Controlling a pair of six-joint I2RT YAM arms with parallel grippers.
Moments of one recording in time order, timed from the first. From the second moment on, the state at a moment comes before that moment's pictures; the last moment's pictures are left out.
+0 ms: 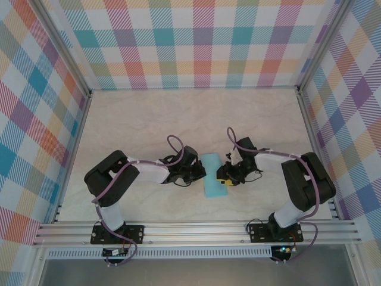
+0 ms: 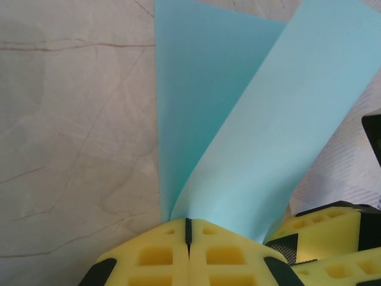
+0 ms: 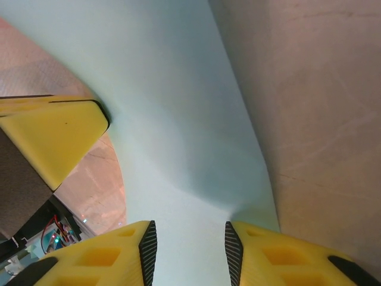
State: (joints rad) left arm -0.84 1.80 0.82 0.12 0.23 -1.12; right arm 0.40 1.59 0.68 -0.41 -0.70 0.56
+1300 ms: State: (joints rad) left arm -0.84 1.80 0.82 0.12 0.23 -1.10; right arm 0.40 1.35 0.42 -0.27 -0.76 0.63
